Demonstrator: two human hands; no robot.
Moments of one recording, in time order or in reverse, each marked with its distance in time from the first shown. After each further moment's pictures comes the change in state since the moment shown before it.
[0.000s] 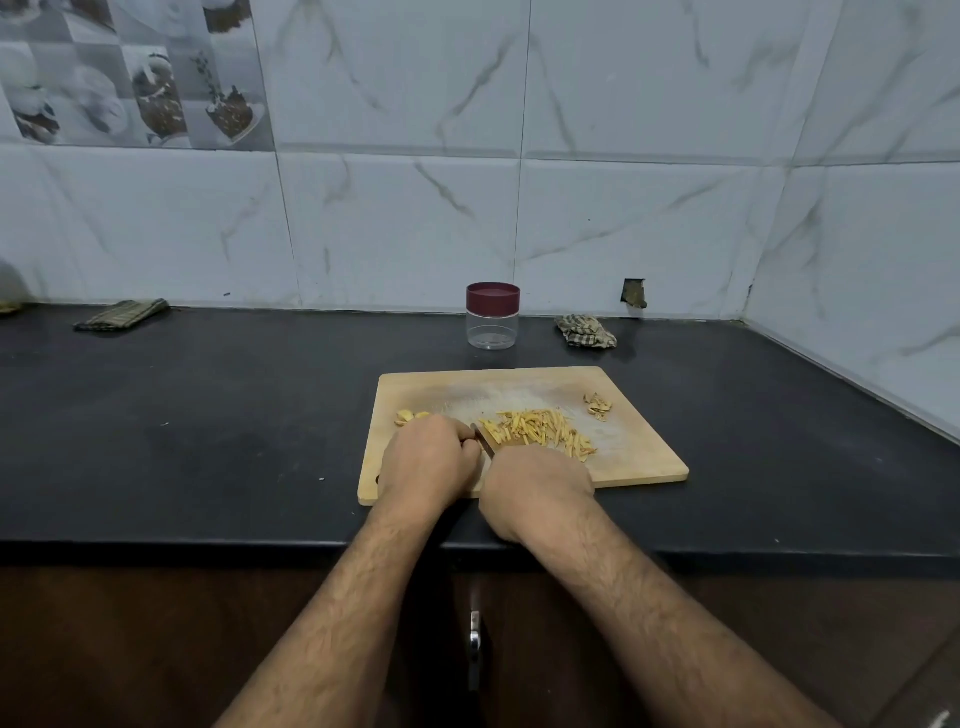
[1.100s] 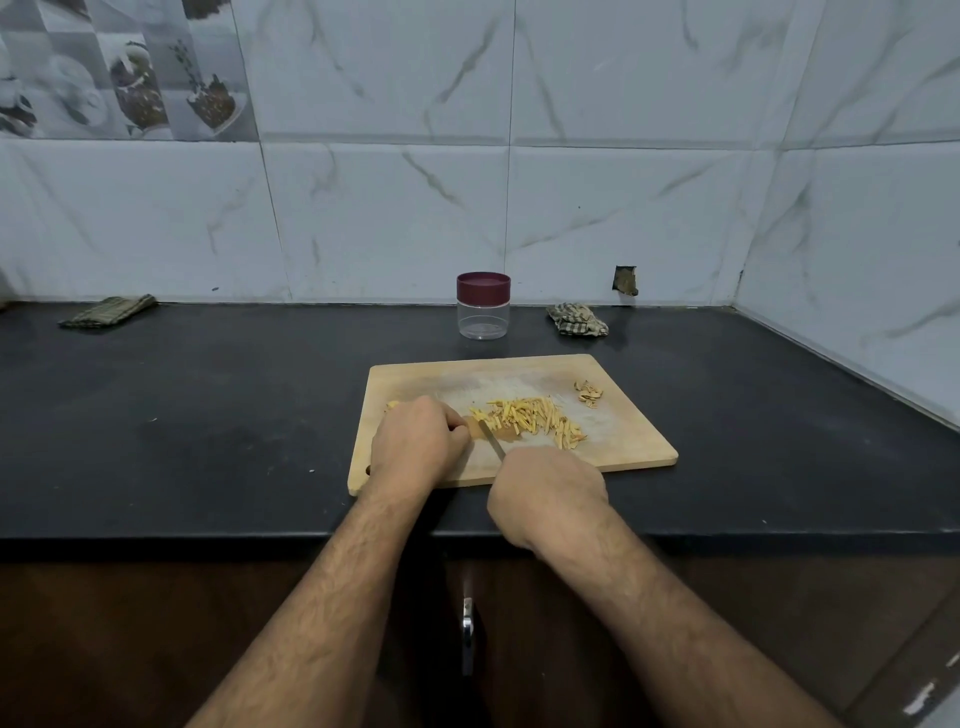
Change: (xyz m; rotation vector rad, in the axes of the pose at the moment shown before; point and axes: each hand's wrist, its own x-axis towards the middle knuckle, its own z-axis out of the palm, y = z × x) left_hand 0.006 0.005 -0.007 0.017 -0.027 -0.019; right_hand -0.014 0.015 -0.001 0.030 -0.078 0.060
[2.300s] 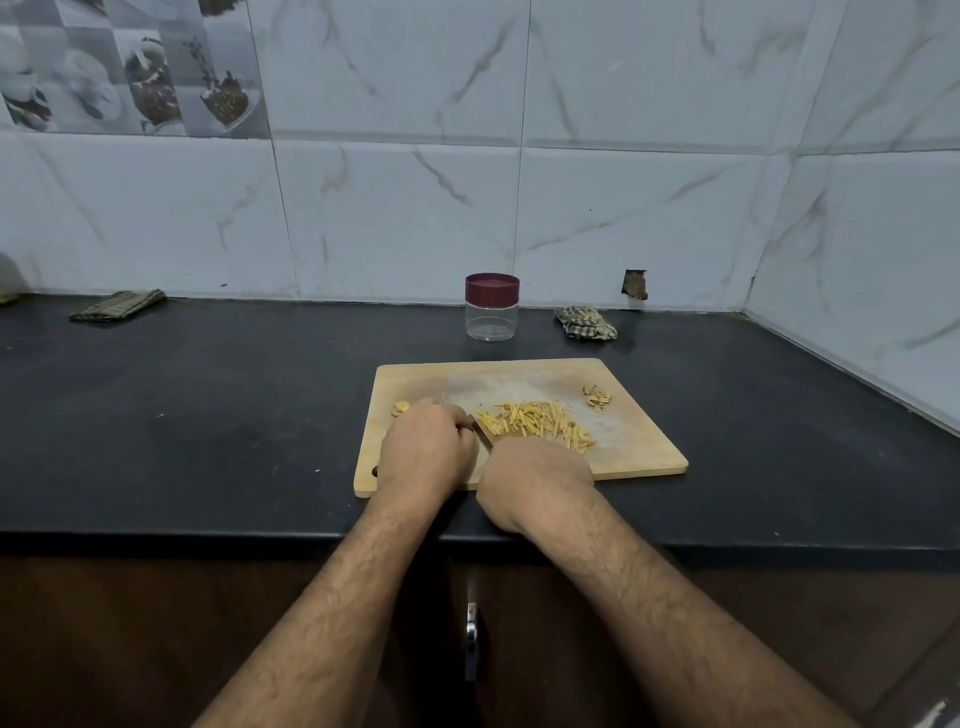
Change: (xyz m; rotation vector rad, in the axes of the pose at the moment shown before) left_hand -0.002 -0.003 0.011 -0.001 0.125 0.040; right_hand 0.017 -0.013 0.000 -0.002 0.048 -0.069
